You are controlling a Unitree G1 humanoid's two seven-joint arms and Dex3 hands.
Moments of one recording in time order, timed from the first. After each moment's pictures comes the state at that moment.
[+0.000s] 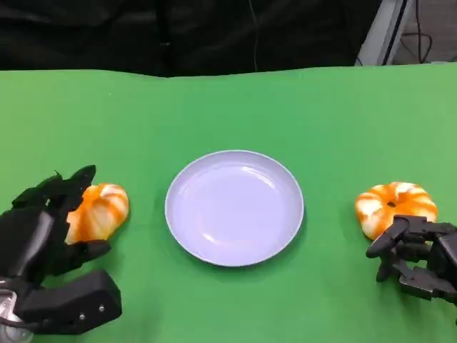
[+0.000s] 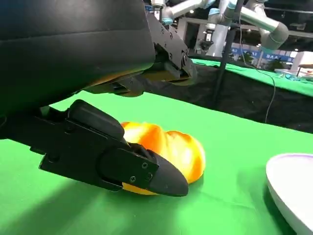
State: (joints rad) left arm -0.49 0.41 -0.39 1.21 0.70 -0.62 0.82; right arm -0.37 -0.17 -0.14 1.19 0.04 -0.96 0.46
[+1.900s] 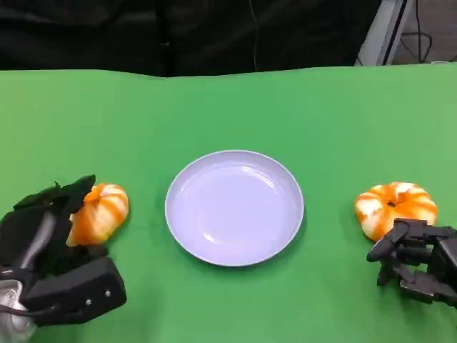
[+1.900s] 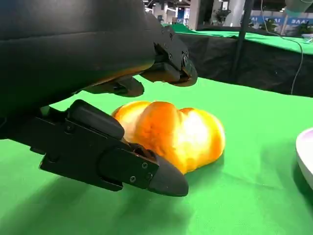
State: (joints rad) left arm -0.54 0.39 -0.42 1.27 0.66 -0.53 0.71; right arm -0.36 -0.17 -0.14 1.19 0.05 -0.96 0.48
